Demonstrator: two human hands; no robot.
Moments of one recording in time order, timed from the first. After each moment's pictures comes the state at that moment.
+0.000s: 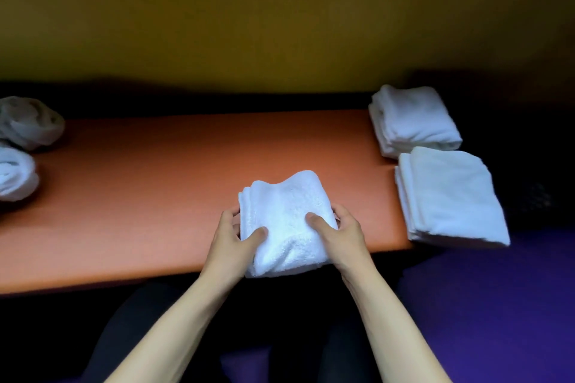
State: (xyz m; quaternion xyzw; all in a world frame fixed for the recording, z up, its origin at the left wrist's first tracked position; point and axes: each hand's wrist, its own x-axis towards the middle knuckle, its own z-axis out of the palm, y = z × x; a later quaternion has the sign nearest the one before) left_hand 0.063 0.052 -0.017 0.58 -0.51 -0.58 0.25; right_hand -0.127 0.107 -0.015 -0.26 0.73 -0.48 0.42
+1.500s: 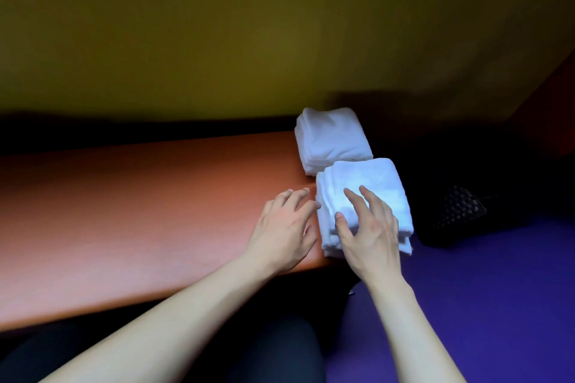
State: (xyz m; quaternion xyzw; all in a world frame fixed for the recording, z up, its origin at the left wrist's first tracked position) left_hand -0.172 0.082 0.017 0.33 -0.93 -0.14 0.10; right_hand -0.331 0.178 -0.007 -0.46 0.83 -0.31 -0.02
